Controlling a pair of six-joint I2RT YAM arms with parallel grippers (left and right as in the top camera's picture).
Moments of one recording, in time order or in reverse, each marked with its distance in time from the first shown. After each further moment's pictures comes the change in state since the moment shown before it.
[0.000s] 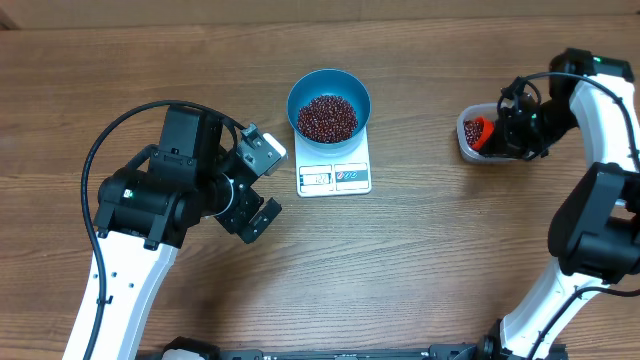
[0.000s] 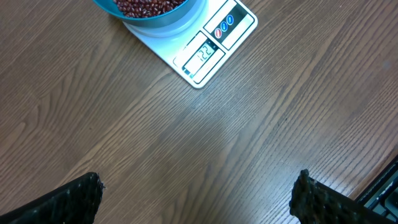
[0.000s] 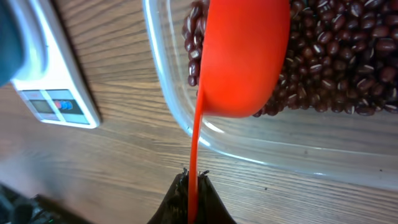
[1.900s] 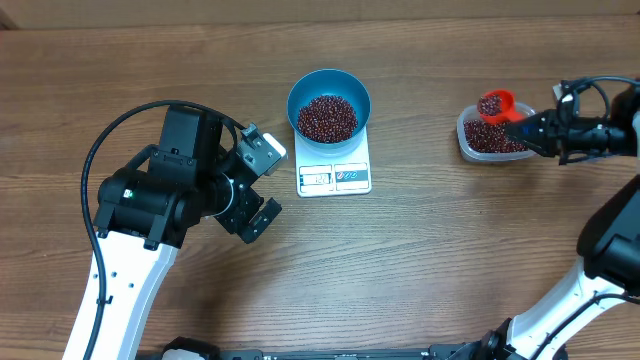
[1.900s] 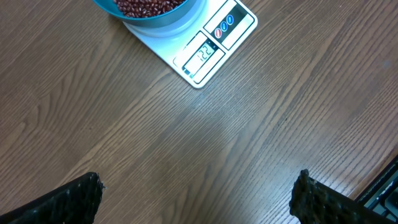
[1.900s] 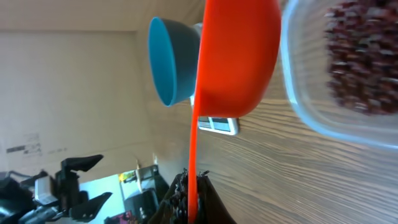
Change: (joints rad) left arm 0.000 0.000 0.000 0.000 0.000 0.000; right arm -0.217 0.010 0.000 -0.224 -0.629 -0.249
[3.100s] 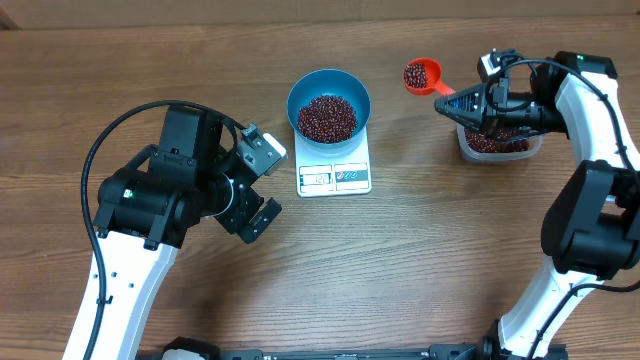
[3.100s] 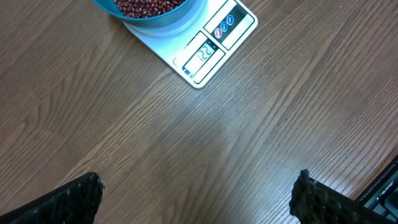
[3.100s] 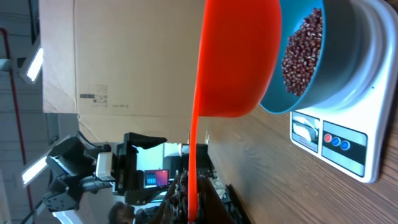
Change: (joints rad) left arm 0.000 0.000 0.000 0.000 0.000 0.000; right arm 0.287 0.000 0.000 0.048 -0.326 -0.003
